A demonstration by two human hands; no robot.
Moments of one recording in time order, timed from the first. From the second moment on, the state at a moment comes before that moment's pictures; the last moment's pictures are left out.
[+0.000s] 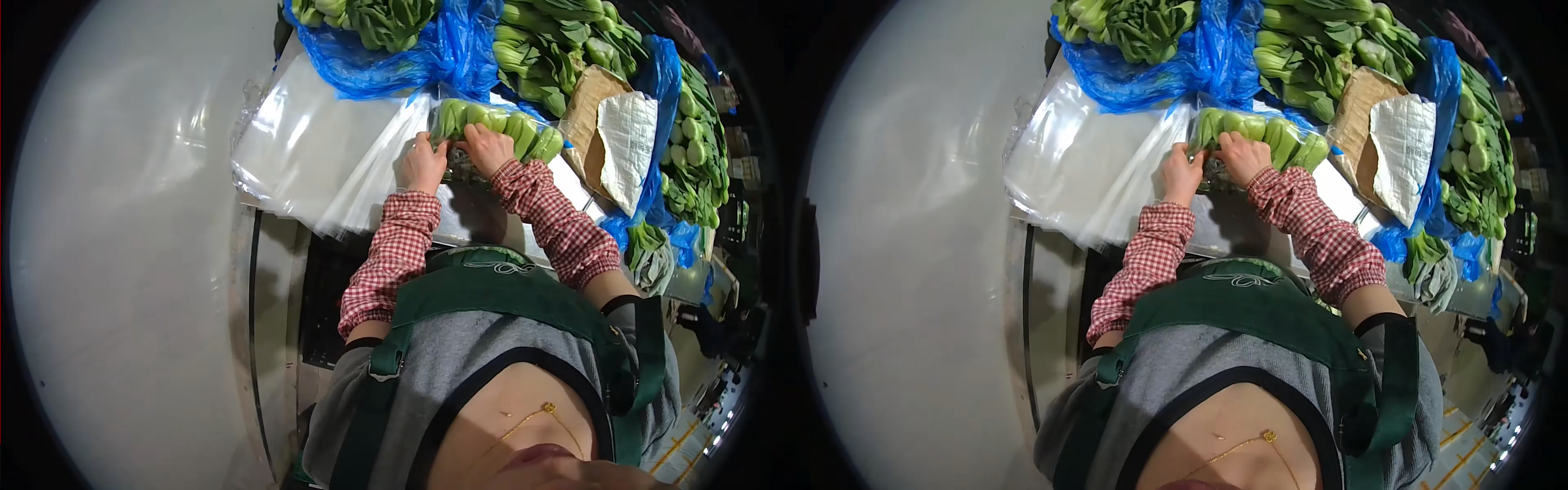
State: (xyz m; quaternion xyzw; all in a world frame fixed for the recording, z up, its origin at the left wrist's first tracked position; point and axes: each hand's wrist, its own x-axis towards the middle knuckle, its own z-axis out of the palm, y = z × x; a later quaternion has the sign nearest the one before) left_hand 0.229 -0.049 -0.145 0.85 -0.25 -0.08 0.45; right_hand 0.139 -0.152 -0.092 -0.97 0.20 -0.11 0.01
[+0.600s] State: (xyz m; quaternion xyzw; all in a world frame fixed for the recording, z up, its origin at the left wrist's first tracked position) left_hand 0.249 -0.058 -0.100 0.77 -0.59 -0.01 0.25; right_hand 0.089 -0.089 -0.101 -0.97 0.22 -0.12 0.05
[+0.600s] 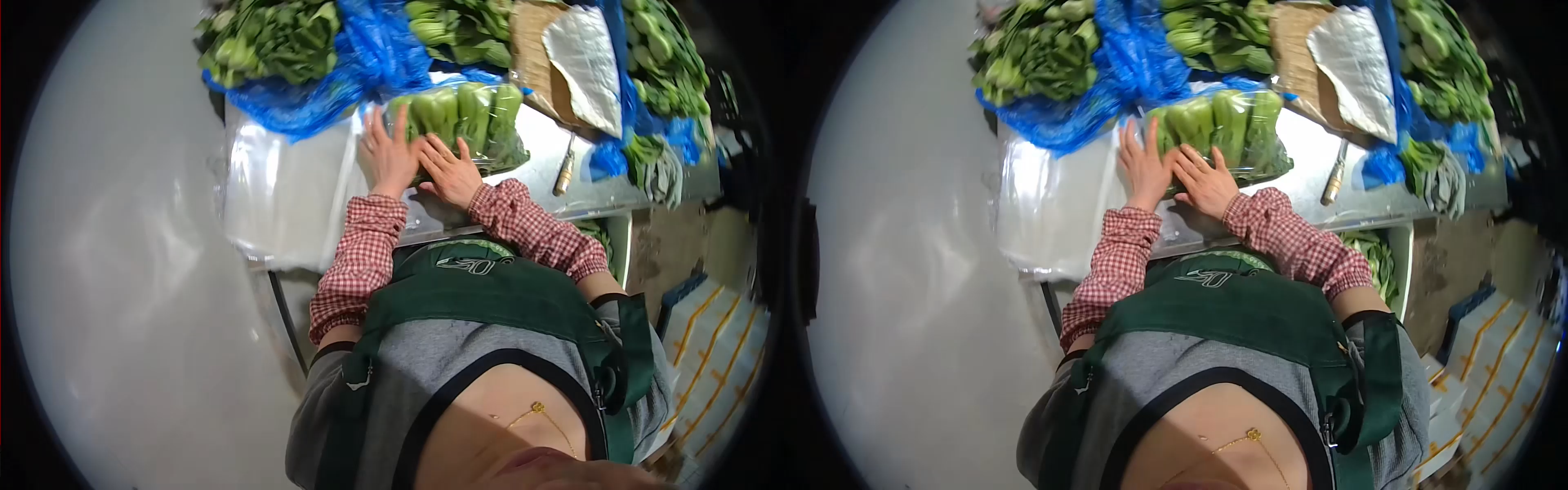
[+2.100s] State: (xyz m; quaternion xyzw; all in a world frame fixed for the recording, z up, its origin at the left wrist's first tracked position) left_hand 0.031 -0.126 0.013 0.32 -0.31 -0.66 0.60; right_hand -0.196 -0.168 0.066 -0.09 0.33 -0.67 0.66
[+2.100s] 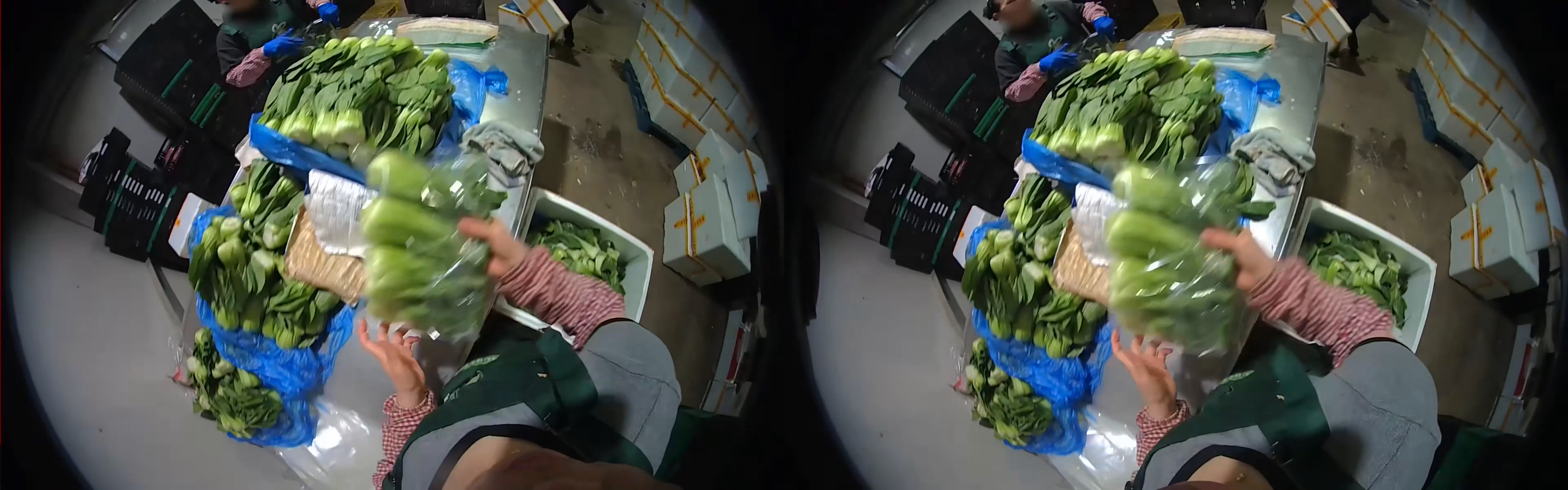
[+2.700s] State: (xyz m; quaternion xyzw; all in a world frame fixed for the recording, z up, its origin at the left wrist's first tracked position) left_hand -0.031 -0.180 -0.139 0.68 -0.48 -0.50 0.25; right_hand -0.669 -0.494 0.028 -0.39 0.89 -0.24 0.01
